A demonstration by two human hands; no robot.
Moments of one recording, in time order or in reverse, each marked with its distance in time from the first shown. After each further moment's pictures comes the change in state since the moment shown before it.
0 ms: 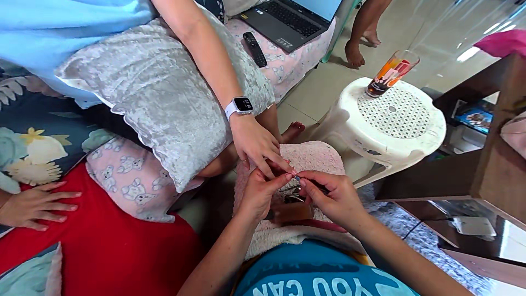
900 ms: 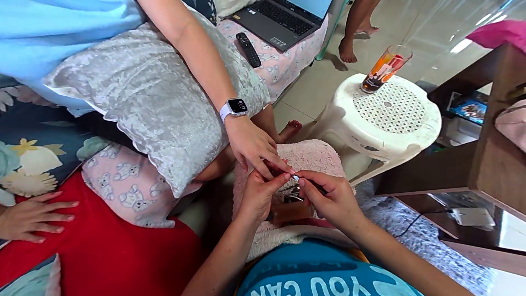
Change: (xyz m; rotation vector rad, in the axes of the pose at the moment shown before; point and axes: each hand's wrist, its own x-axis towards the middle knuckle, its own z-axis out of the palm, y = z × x) left_hand 0.001 -0.002 0.003 -0.012 0.026 0.005; right_hand -0.005 -0.005 0.008 0.061 0.077 0.057
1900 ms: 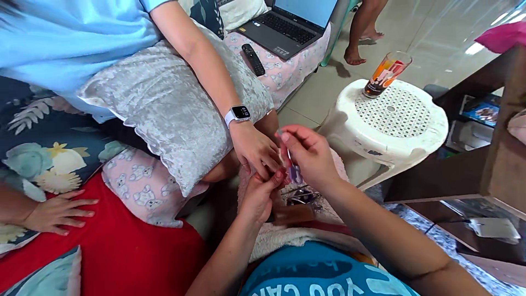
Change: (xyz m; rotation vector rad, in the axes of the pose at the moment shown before) left_hand -0.006 0.012 0.009 -0.029 0.108 -0.109; right_hand 0.080 -0.029 0.019 0.361 -0.001 -0.095
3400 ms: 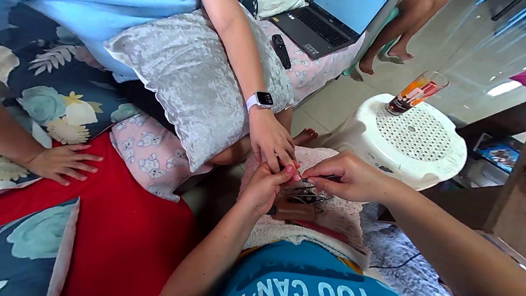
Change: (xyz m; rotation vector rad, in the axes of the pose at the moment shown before) left_hand -0.010 0.018 -0.002 0.033 -0.090 -0.032; right_hand 0.002 -0.011 -0.070 -0.490 -0.818 -0.170
